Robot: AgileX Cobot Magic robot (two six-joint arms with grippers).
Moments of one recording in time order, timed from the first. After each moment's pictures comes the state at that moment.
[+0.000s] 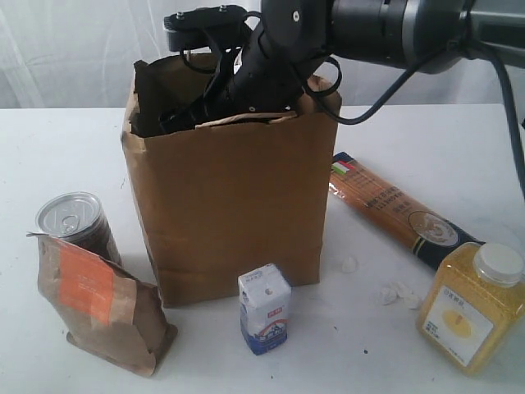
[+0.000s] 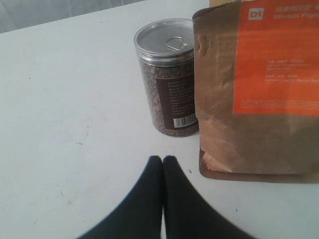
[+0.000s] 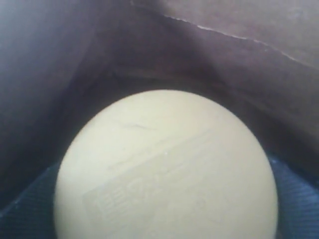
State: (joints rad) left arm -0.27 0.00 0.02 -0.06 0.40 0.15; right arm 0.69 1.84 -1.61 0.09 0.72 -0.04
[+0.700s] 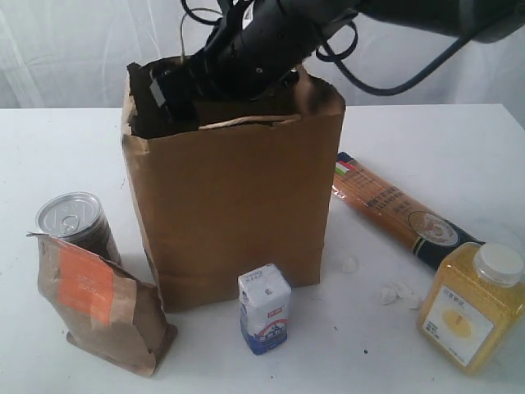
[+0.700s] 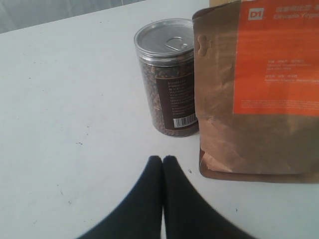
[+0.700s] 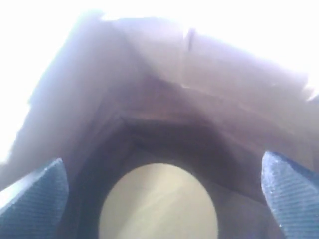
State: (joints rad) left arm -0.27 0.00 0.02 -0.06 0.40 0.15; right arm 0.69 1.75 -1.61 0.09 0.68 -0.04
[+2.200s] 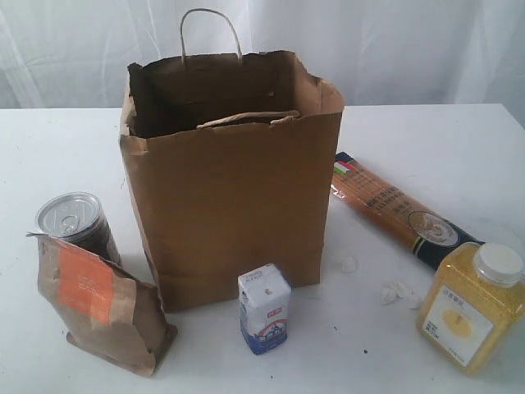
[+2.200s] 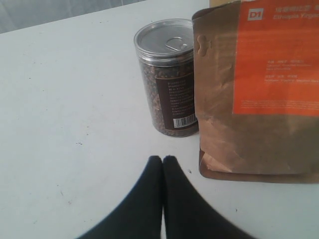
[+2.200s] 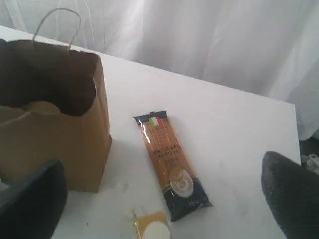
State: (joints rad) left arm -0.27 0.00 0.02 -0.06 0.40 0.15; right arm 0.69 0.77 -1.35 -0.40 1.22 0.22
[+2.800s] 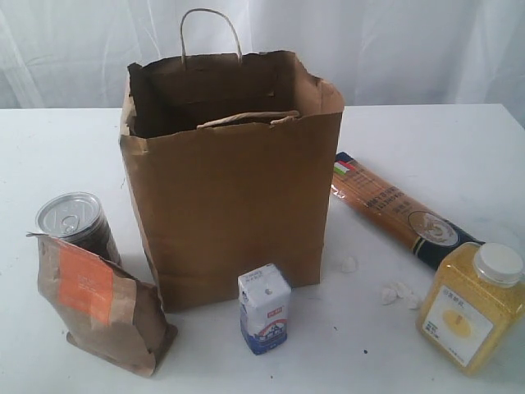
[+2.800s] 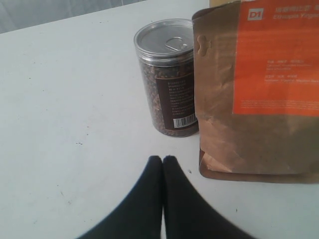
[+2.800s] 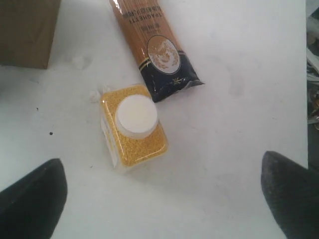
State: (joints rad) left arm -0.27 0.00 0.02 -0.06 0.40 0.15; right arm 0.69 0.70 -0.84 -0.45 1.22 0.38
